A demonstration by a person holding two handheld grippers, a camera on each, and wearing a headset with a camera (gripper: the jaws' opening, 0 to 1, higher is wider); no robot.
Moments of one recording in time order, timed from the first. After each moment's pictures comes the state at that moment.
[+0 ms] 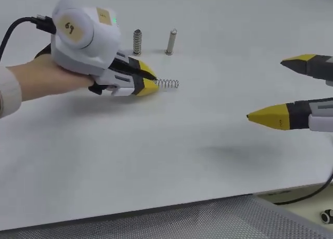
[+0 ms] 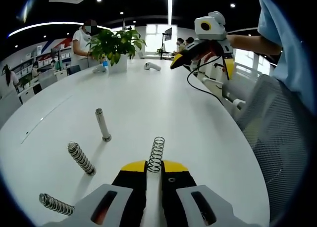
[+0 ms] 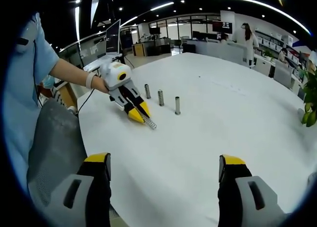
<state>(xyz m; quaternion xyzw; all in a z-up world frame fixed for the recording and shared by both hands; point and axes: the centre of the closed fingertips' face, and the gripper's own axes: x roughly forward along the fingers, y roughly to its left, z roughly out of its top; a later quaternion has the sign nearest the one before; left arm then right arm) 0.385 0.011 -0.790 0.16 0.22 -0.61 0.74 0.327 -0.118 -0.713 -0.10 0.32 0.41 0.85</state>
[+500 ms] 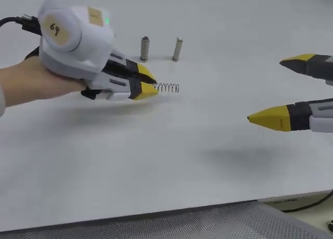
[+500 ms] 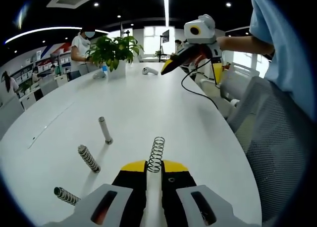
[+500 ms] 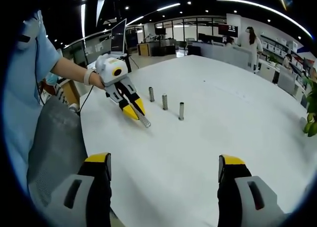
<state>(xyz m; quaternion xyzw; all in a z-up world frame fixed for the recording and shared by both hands) 0.372 0.025 -0.764 0.17 0.20 -0.62 0.74 0.332 -0.105 -0.704 -0.11 0.31 0.43 0.84</state>
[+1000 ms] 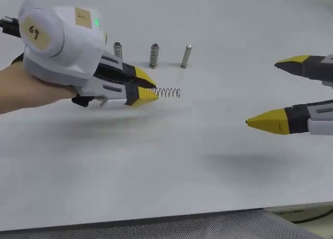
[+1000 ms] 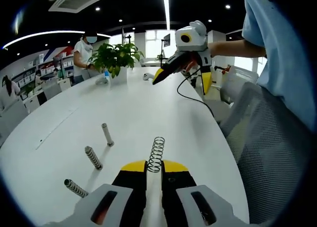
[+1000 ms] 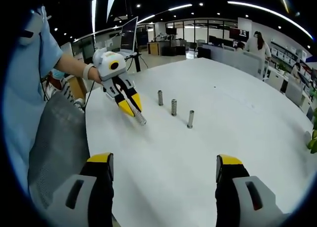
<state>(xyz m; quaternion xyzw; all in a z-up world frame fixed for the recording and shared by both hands) 0.354 0.041 -0.737 0.16 0.19 -0.61 0.75 0.338 -0.087 -0.700 -0.13 0.30 0.47 0.82</state>
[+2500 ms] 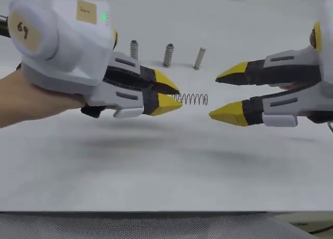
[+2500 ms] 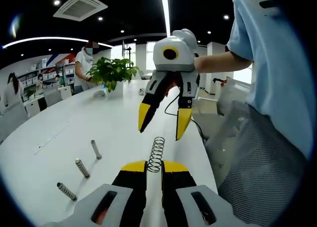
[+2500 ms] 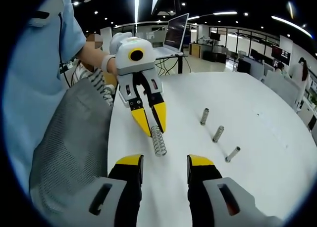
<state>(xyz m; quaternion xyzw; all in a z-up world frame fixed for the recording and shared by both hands) 0.315 0.029 -0.701 0.12 0.15 -0.62 0.76 0.313 0.000 -0.700 -0.19 0.26 0.61 0.72</state>
